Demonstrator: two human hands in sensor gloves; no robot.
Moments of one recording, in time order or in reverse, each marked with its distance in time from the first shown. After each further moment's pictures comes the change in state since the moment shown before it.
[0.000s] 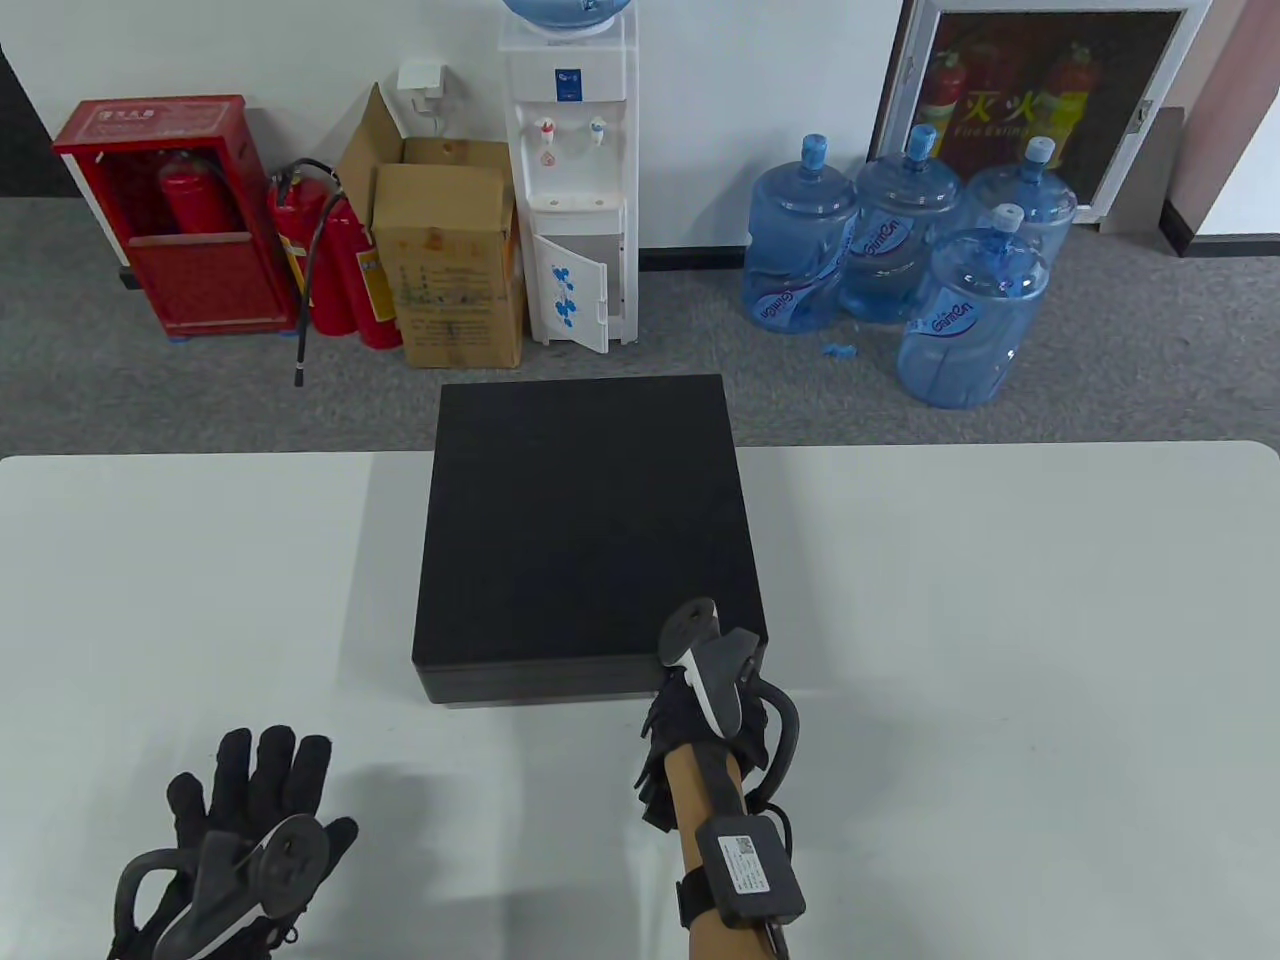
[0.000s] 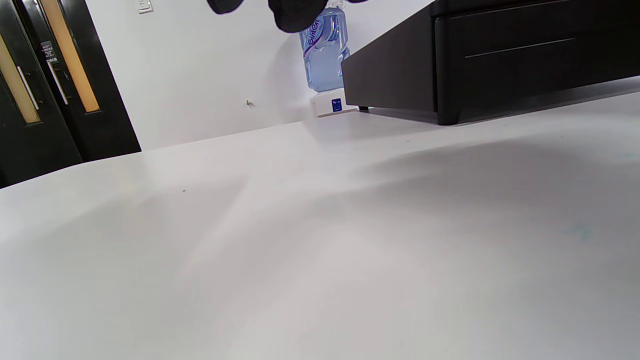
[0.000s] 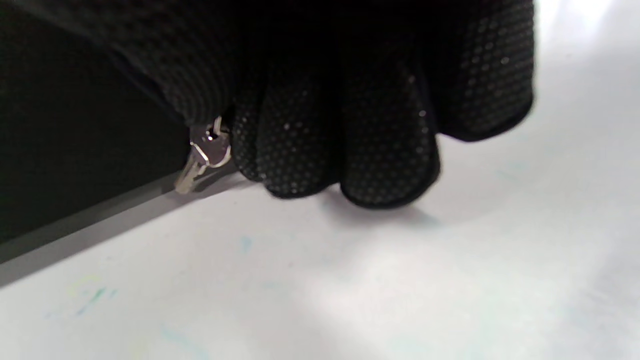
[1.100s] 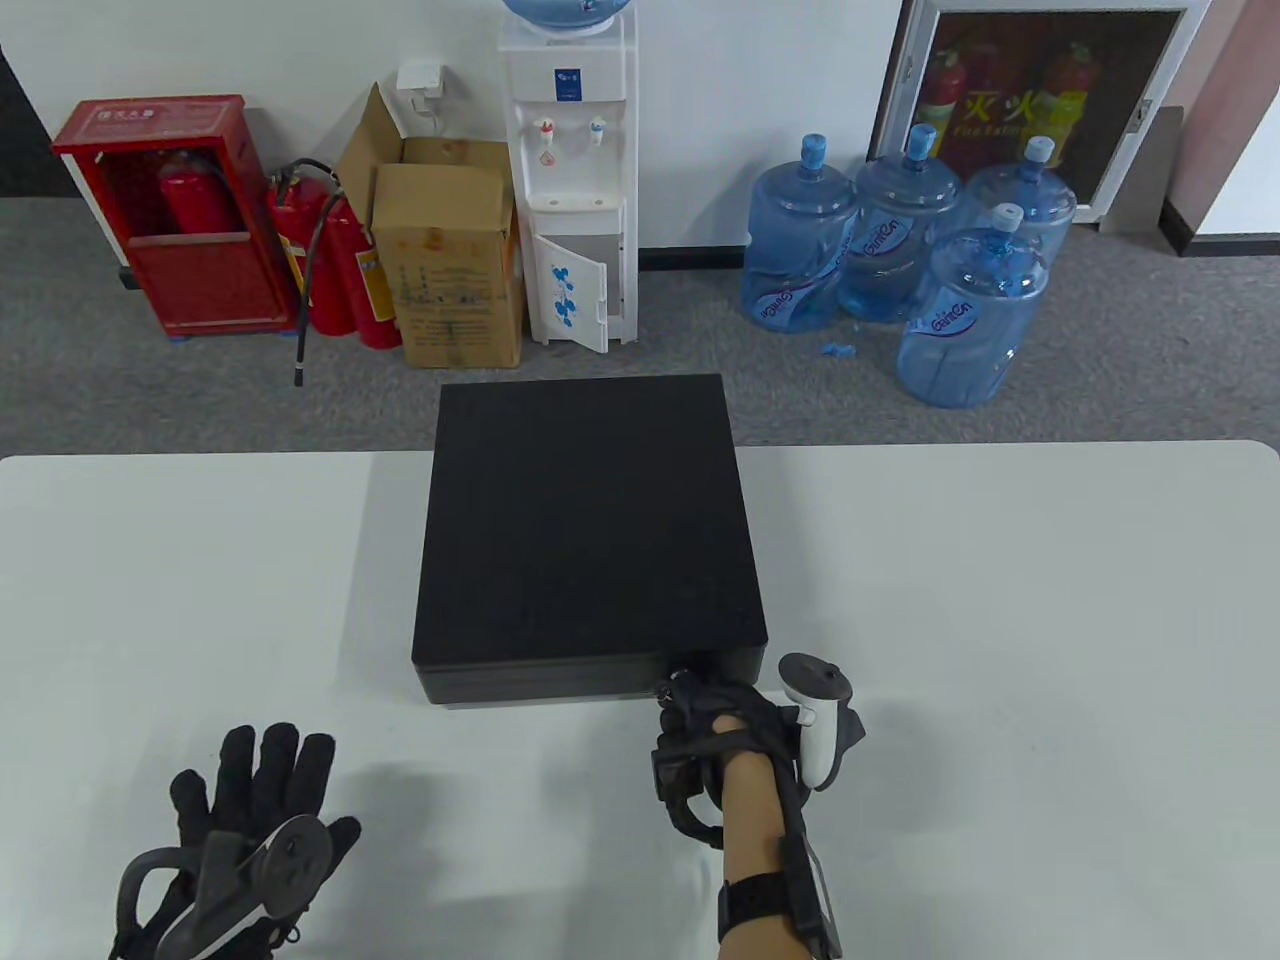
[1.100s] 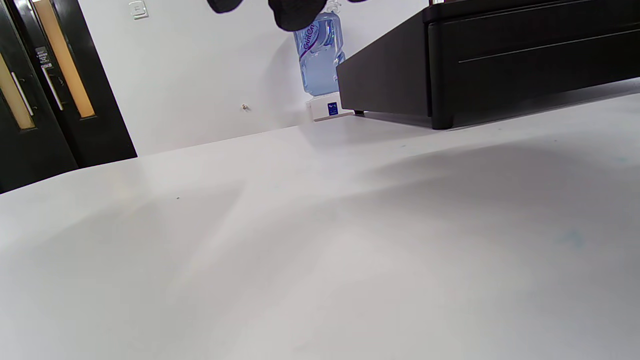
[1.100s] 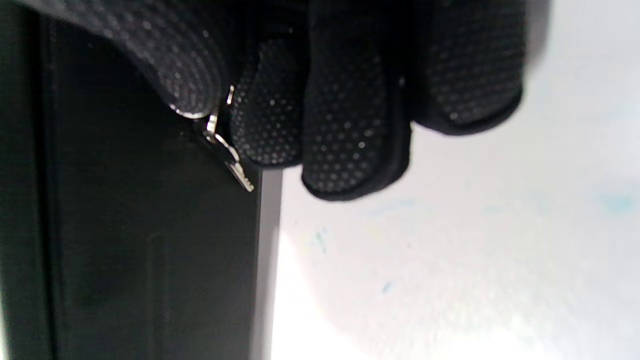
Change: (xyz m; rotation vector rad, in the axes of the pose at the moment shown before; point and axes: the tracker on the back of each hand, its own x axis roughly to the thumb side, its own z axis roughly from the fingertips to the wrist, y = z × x) left_hand 0.003 0.002 0.000 0.013 -0.015 -0.008; right_hand -0.069 0.049 -0.029 0.606 0.194 -0.982
